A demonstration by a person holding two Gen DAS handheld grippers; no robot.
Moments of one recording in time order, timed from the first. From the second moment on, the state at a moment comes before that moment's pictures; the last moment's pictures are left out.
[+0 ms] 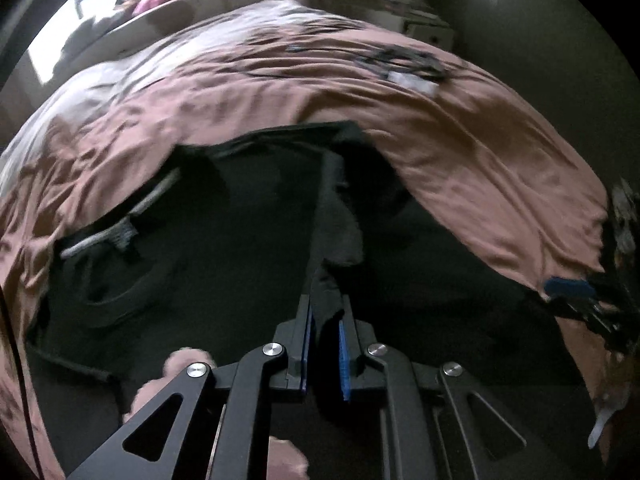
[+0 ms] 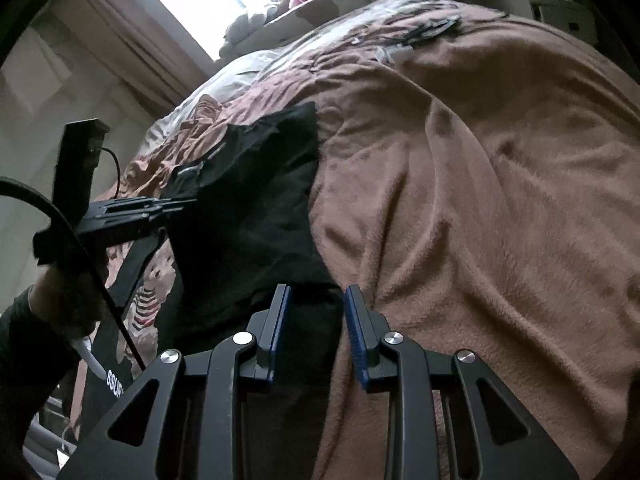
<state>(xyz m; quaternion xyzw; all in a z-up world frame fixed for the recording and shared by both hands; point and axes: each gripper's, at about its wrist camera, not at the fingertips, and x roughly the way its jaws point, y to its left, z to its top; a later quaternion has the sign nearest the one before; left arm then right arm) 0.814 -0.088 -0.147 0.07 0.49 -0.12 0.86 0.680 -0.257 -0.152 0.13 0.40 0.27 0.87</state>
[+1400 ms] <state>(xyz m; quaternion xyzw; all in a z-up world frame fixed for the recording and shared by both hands) 0.748 0.084 -0.094 -0.10 0.51 -0.02 0.85 0.647 -0.244 -0.085 0.07 0.41 0.21 0.89</state>
